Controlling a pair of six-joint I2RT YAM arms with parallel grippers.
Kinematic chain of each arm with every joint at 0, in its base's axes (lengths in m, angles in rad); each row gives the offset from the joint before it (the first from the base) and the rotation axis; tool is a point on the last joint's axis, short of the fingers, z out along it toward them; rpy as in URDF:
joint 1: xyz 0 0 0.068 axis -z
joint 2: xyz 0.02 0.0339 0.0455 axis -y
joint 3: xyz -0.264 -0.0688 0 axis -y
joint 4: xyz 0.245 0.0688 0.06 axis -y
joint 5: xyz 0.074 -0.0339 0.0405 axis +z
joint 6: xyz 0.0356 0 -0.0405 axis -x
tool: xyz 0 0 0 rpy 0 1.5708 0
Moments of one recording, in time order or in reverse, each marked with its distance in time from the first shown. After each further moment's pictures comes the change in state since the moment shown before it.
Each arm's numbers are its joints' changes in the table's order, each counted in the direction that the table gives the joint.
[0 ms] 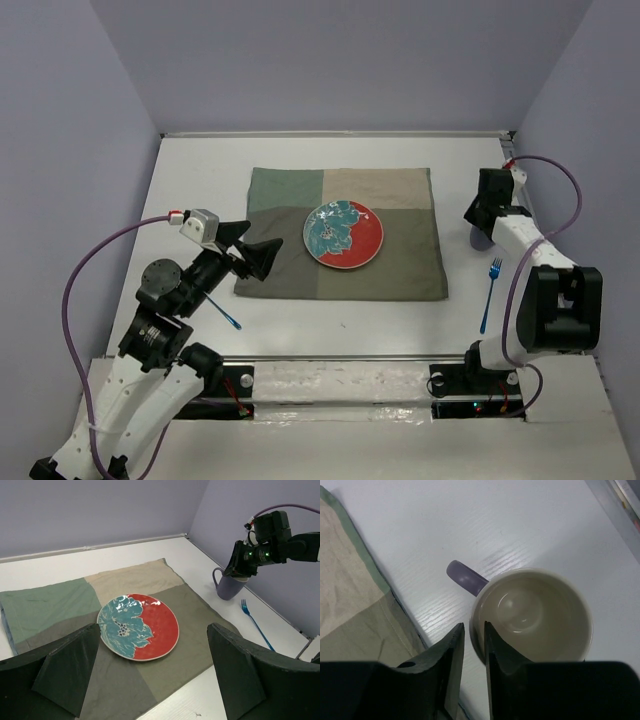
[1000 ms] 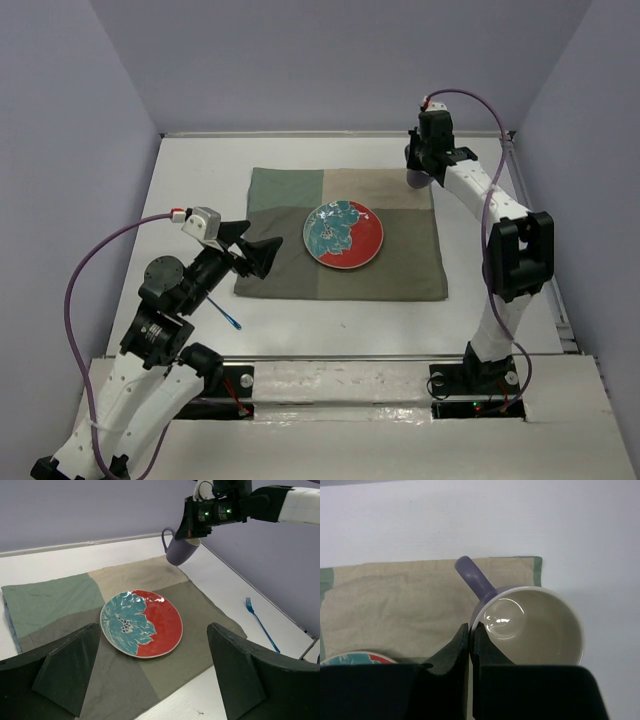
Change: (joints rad) left arm -0.010 -0.016 0.000 -0.007 0.002 0.000; right arm -0.286 -0.396 0.634 -0.065 0.124 0.246
